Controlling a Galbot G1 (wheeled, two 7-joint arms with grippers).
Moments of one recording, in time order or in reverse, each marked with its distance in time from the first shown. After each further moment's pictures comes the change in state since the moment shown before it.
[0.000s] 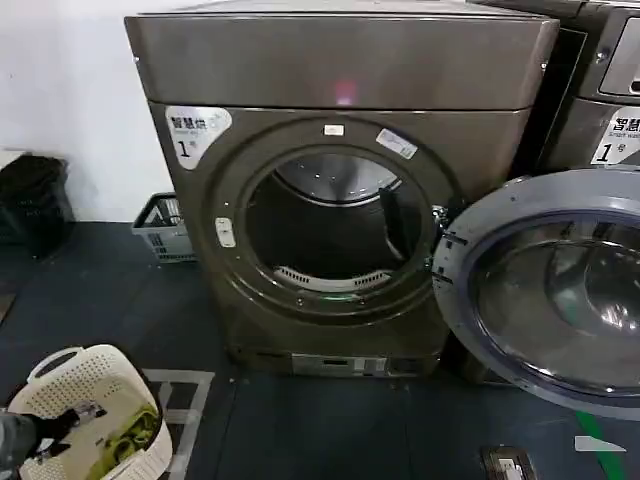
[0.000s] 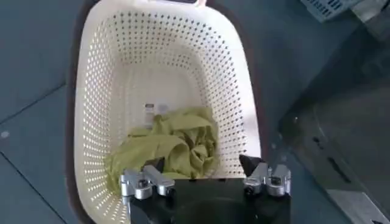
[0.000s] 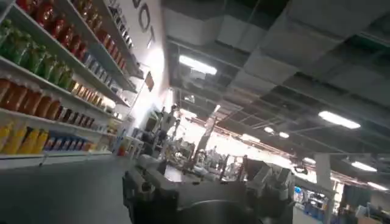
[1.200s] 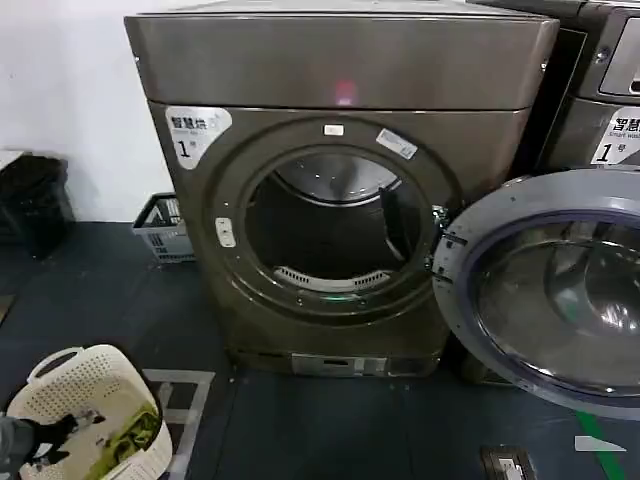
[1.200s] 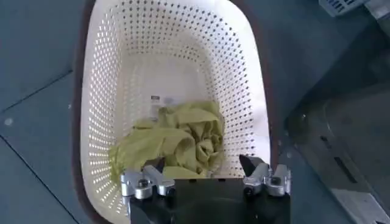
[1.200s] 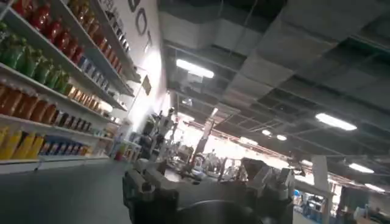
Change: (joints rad) left arm 0.005 -0.001 0.001 0.029 -0.027 0.000 -0.006; right arm 0.000 0.003 0.008 -0.015 0.004 0.033 -0.003
